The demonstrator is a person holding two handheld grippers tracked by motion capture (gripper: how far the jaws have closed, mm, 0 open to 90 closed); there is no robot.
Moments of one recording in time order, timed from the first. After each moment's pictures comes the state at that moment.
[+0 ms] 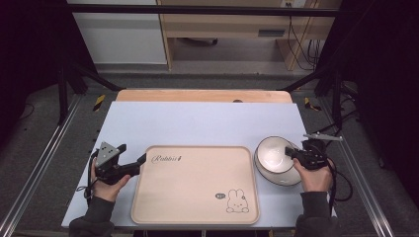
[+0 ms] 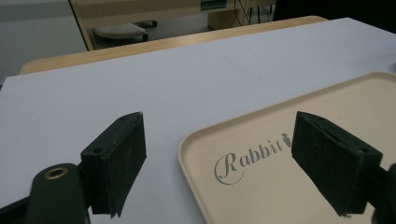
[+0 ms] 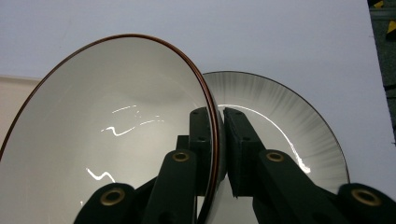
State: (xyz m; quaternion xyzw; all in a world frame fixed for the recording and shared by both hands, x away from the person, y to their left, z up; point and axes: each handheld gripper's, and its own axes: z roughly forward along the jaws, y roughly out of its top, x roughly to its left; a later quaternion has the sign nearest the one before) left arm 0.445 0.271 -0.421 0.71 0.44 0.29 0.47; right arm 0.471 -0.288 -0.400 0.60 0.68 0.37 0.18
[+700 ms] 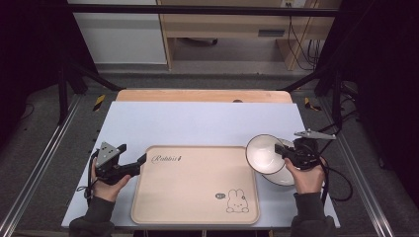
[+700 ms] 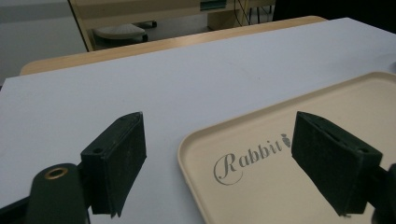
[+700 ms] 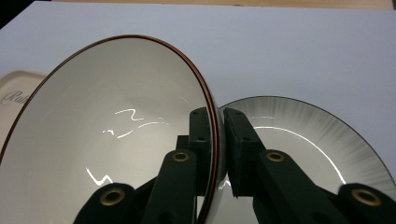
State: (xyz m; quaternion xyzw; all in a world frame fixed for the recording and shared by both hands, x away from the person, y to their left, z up) left arm 0.444 0.271 -0.421 0.71 0.44 0.29 0.47; right arm 0.461 -0.256 -0.378 0.55 0.71 0.40 0.18
